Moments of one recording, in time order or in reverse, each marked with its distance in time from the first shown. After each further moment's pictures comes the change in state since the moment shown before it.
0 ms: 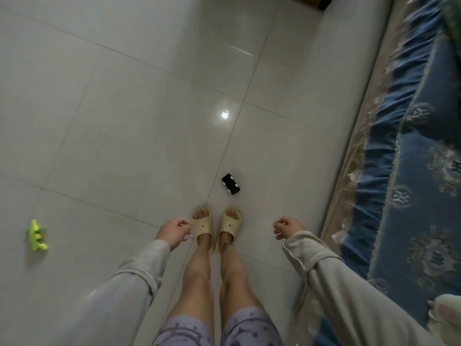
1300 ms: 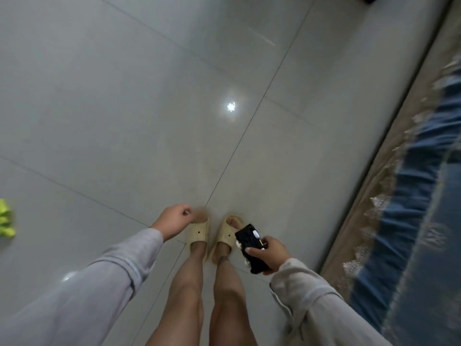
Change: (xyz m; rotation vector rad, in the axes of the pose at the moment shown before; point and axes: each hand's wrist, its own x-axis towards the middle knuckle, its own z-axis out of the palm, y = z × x) left_hand 0.132 0.004 -0.016 0.204 -0.063 0.151; right_hand 0.066 -0.030 0.083 -0.240 -0.175 0.015
